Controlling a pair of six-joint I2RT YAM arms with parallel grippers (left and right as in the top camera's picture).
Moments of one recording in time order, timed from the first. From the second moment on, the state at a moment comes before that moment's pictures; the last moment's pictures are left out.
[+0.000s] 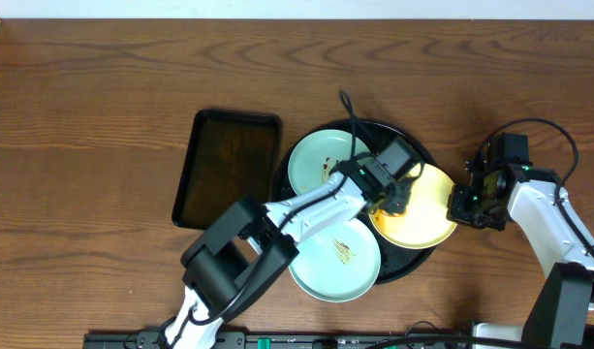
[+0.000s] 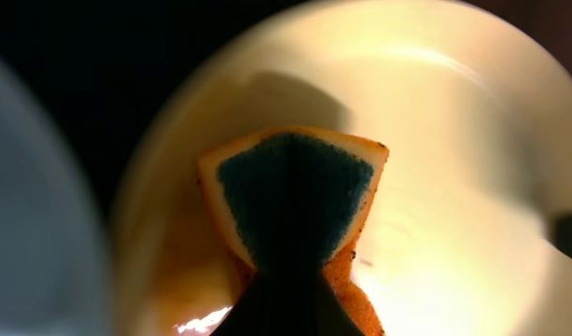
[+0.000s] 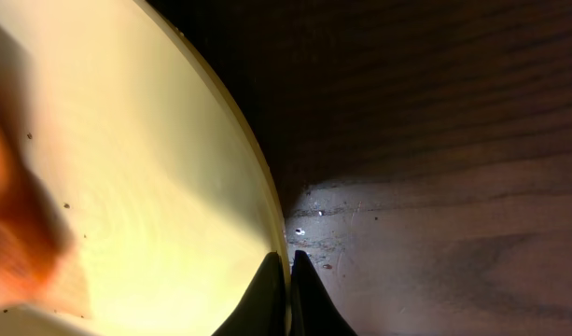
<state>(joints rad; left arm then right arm) -0.88 2.07 1.40 -0.38 0.11 -0.58 -0.12 1.54 0.85 -0.79 -0.12 0.15</state>
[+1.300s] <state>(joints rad) -0.32 1.69 1.40 -1.00 -0.06 -0.54 -0.12 1.51 0.83 -0.71 -0.12 0.16</state>
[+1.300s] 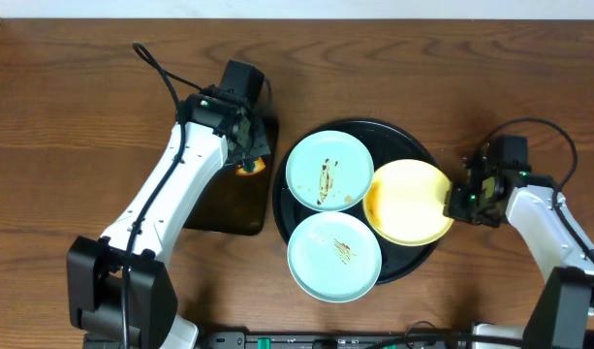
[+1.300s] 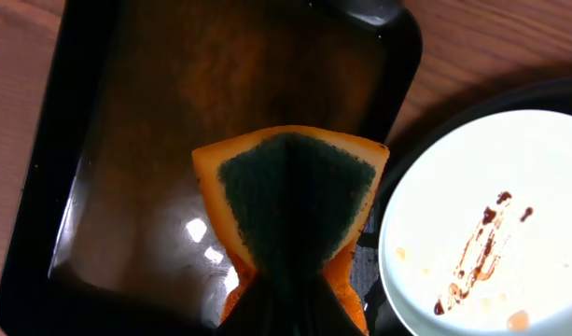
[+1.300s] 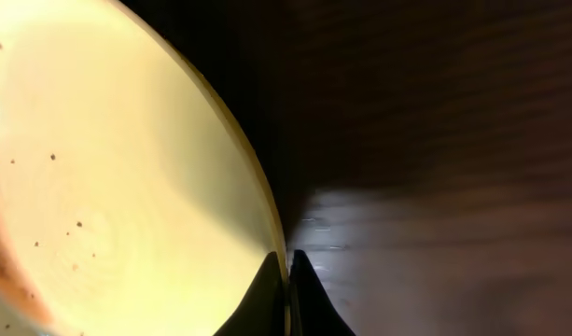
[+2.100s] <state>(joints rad) -0.32 1.69 1.40 -1.00 -0.06 -0.54 0.27 1.24 0.92 -0.70 0.56 0.09</state>
